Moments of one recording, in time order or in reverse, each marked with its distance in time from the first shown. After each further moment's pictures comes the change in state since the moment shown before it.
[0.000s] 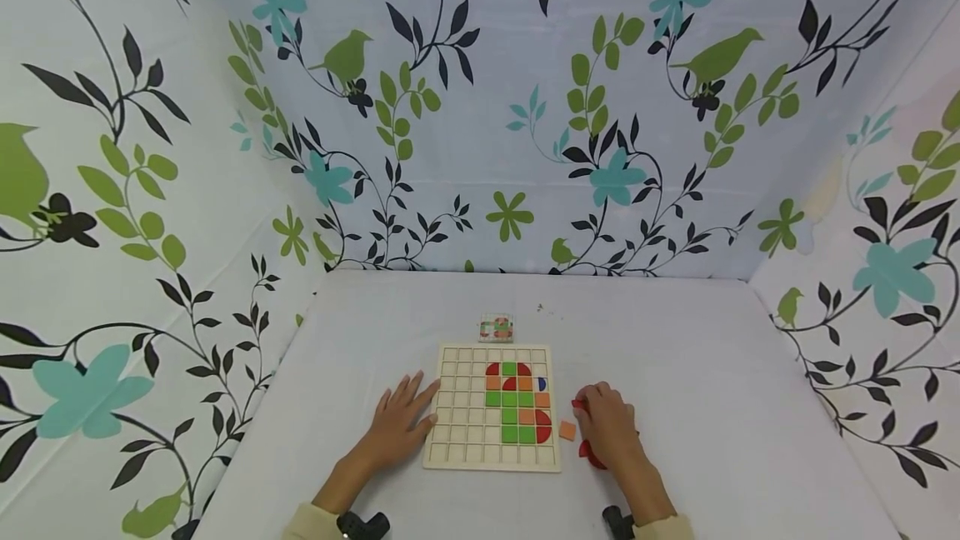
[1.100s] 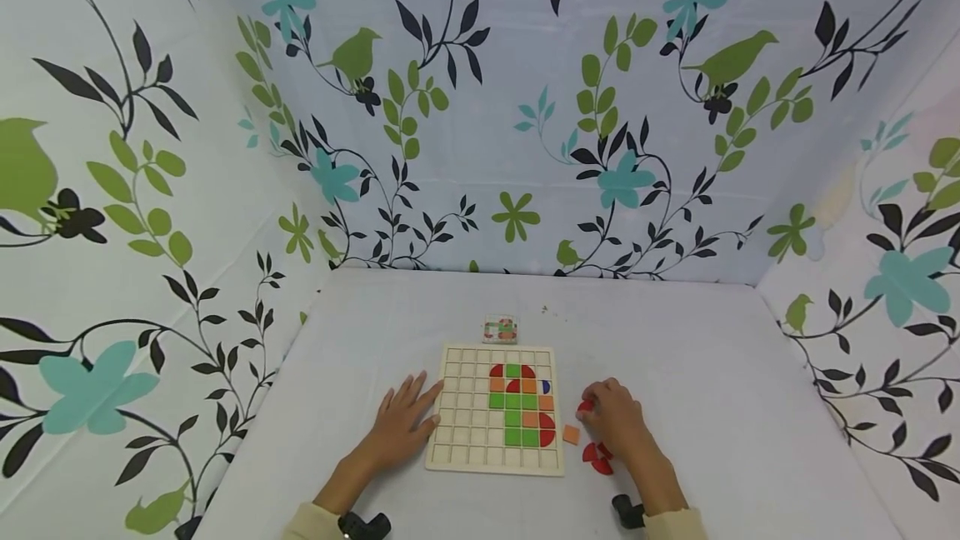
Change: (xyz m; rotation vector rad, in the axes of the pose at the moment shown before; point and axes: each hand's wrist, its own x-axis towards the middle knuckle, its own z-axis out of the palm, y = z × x) left_hand 0.002 -0.004 0.001 0.044 -0.043 -0.024; right_hand 0.013 0.005 -0.013 0.109 -0.130 0.059
